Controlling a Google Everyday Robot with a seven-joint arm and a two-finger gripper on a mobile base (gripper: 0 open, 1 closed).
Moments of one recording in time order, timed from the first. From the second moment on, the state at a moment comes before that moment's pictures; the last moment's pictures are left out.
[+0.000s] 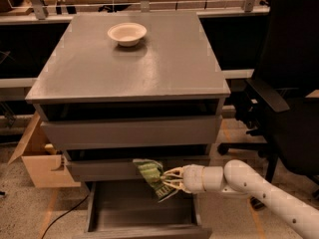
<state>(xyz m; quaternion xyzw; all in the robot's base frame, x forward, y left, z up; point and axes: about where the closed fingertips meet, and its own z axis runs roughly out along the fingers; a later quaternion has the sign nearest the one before) 0.519 -0.032 0.494 -0.64 0.54 0.23 0.50</state>
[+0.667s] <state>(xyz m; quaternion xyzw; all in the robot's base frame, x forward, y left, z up) 0.523 -0.043 0.580 -0.68 0.47 0.17 0.54</state>
